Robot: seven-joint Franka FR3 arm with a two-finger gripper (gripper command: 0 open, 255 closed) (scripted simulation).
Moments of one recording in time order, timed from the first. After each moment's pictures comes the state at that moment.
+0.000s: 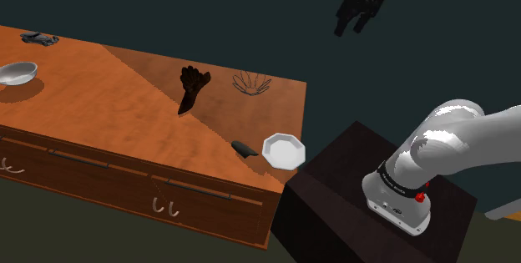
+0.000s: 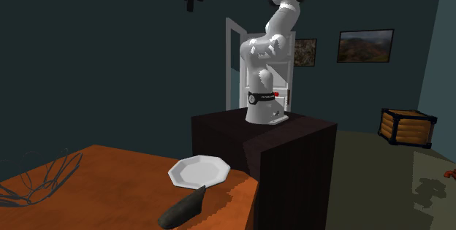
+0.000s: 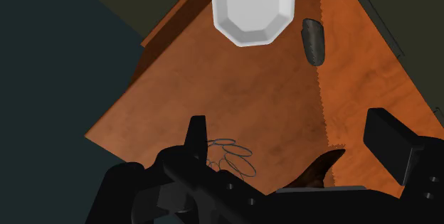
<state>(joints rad) -0.01 -0.77 -0.03 -2.31 0.08 1.65 0.07</state>
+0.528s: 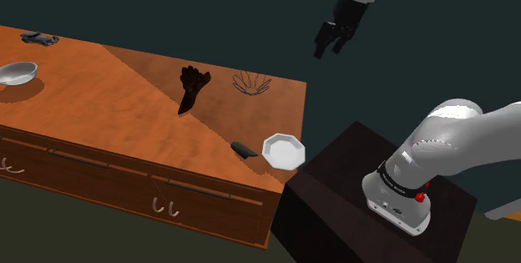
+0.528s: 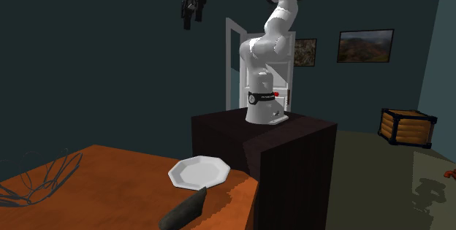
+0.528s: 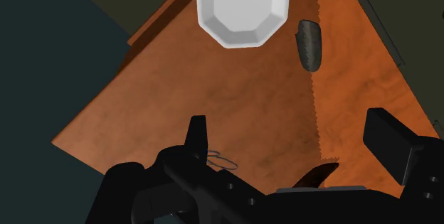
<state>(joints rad) 0.03 -0.72 0.00 -2.46 0.12 1.86 0.06</state>
